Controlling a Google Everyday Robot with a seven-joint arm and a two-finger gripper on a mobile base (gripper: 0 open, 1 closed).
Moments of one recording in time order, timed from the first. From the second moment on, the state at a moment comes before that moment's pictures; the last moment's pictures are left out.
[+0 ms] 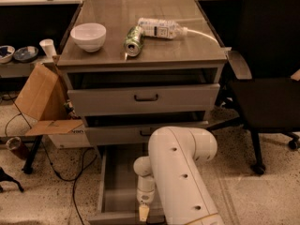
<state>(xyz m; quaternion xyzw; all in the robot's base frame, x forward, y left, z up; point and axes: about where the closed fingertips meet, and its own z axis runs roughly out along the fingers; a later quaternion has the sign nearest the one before) 0.417 0.027 0.174 0.64 -0.70 -0.25 0.19</state>
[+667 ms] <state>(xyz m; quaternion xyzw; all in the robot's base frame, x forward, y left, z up) 0.415 0.027 0.177 0.64 -0.70 -0.24 0.19</state>
